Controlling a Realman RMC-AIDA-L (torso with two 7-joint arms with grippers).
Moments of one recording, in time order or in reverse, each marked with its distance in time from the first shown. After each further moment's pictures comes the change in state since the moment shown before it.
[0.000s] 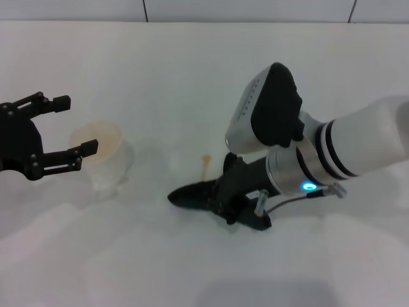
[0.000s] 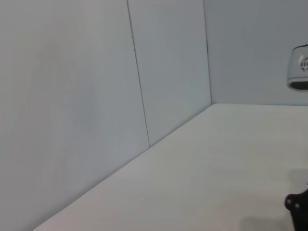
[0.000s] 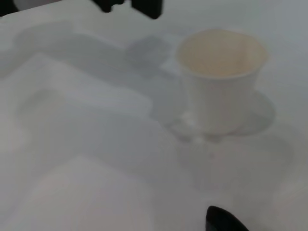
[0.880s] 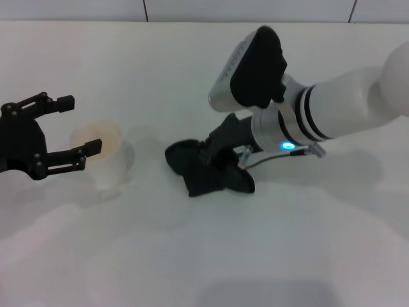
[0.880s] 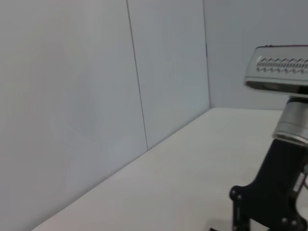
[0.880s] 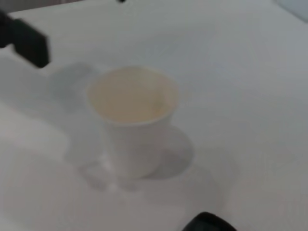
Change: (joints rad) left arm -0.007 -0.001 0.002 -0.023 -0.008 0.000 0.000; right arm 0.155 0.003 0.001 0.180 -0.013 0.195 0.027
